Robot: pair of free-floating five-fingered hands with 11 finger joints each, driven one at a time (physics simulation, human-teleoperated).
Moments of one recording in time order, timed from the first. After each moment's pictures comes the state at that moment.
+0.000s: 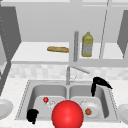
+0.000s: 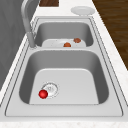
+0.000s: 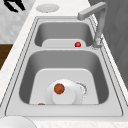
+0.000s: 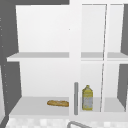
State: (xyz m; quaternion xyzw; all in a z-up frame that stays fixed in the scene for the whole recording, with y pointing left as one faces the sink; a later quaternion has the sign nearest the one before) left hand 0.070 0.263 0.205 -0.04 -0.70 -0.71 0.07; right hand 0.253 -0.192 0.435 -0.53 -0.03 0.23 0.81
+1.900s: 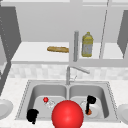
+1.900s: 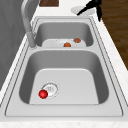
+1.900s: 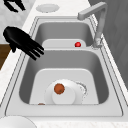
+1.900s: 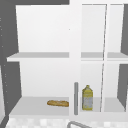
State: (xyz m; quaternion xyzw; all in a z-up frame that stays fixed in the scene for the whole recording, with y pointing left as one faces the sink) left hand 0.070 0.263 0.205 -0.04 -0.70 -0.71 0.07; right hand 0.261 -0.189 0.199 -0.38 -0.35 0.45 0.73
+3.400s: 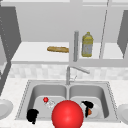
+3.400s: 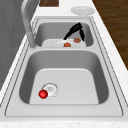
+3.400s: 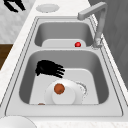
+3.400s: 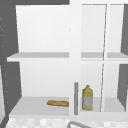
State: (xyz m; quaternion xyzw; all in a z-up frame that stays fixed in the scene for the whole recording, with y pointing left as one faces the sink) left hand 0.070 0.263 0.205 -0.04 -0.70 -0.71 0.07; right hand 0.364 -0.216 0.016 -0.24 -0.46 0.55 0.66
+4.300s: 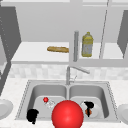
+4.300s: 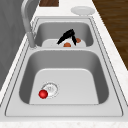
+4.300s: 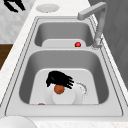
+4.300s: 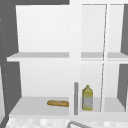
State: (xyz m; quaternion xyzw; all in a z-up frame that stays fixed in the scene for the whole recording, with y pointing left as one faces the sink) left hand 0.070 0.263 0.205 -0.04 -0.70 -0.71 0.07; right hand 0.417 -0.231 -0.051 -0.31 -0.42 0.57 0.63
